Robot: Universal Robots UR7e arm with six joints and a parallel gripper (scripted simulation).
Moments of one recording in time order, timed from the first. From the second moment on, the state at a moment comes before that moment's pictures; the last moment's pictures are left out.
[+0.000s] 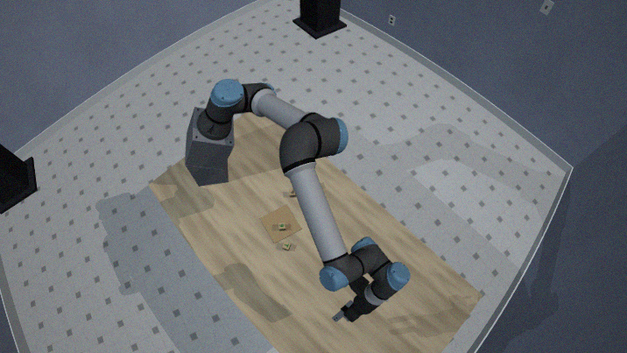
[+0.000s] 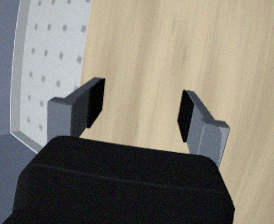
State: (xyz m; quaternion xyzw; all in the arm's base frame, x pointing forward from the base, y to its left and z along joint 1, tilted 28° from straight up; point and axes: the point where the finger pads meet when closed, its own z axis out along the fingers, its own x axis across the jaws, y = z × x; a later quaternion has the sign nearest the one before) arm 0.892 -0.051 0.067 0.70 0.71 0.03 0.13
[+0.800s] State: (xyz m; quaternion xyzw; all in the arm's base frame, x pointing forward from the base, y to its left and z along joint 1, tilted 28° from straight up) arm 0.800 0.082 0.046 0.68 0.72 0.07 0.06
